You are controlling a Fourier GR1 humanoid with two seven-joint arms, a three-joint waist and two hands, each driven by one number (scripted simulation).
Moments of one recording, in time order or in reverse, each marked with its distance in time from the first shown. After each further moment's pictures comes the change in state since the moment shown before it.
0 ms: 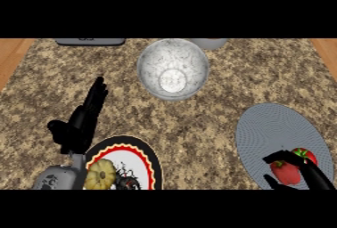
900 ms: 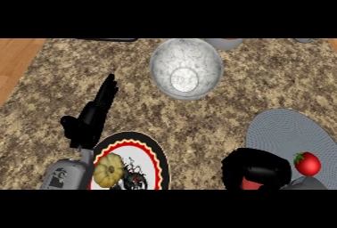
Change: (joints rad) left arm -0.050 -0.020 -0.021 0.047 -0.006 -0.036 -0.016; right arm -0.303 -0.193 0.567 -0.130 0.025 0.337 -0.187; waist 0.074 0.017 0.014
